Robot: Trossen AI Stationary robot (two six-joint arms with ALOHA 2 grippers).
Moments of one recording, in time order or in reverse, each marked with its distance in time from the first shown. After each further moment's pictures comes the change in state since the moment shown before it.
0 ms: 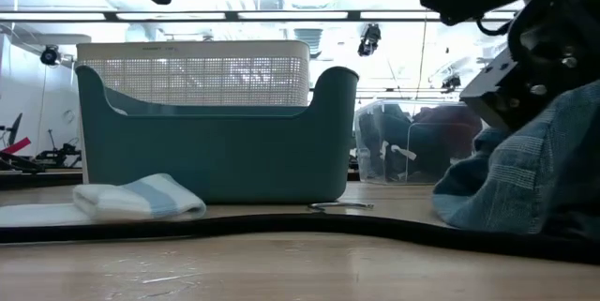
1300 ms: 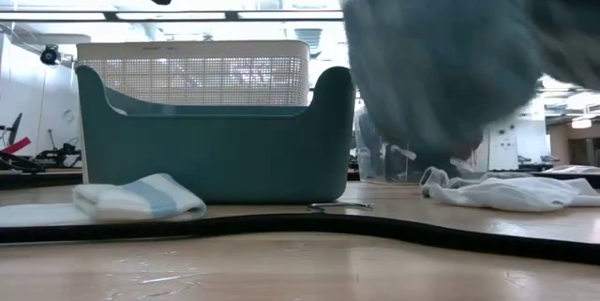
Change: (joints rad) left arm 0.000 0.000 0.000 -0.004 0.000 -0.001; right arm 0.022 -0.793 0.034 0.087 0.470 0.133
